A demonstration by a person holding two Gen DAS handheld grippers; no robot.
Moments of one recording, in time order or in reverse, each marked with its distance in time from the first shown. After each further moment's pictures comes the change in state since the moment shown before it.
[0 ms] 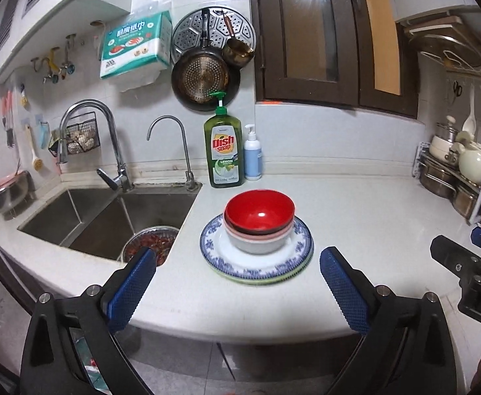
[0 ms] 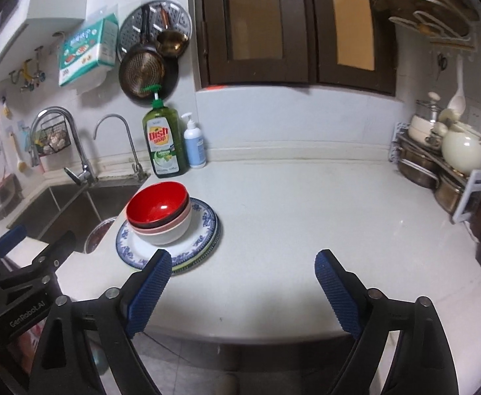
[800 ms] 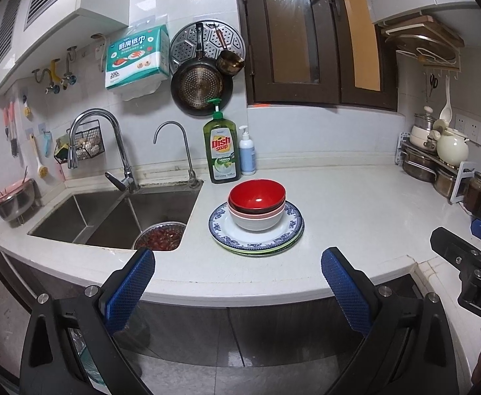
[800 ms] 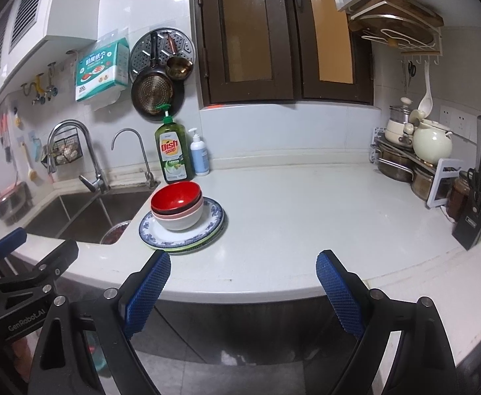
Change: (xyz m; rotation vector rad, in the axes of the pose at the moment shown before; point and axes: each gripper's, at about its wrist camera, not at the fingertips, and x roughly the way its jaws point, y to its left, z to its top) left arm -0.080 0.016 -0.026 0.051 -0.010 -0.031; right arm -0.098 0.013 -0.045 0.034 -0.065 -0.017
